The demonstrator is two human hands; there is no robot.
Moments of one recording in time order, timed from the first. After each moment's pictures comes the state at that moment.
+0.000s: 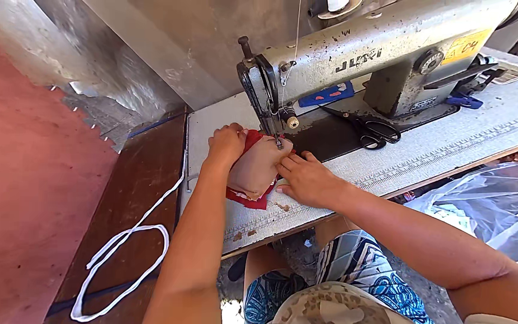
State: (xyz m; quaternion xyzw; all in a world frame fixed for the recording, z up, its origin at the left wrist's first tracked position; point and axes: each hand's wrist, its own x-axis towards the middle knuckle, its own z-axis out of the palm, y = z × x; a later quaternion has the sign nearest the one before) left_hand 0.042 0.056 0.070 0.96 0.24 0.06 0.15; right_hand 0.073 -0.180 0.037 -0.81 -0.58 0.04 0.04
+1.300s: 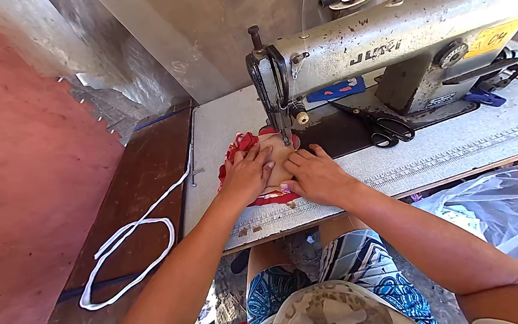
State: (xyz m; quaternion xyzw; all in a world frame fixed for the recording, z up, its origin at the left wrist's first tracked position) left_hand -0.023 0.000 0.033 0.99 0.14 0.03 0.04; right_hand 0.073 -0.184 0.036 -0.81 -0.59 0.00 0.09
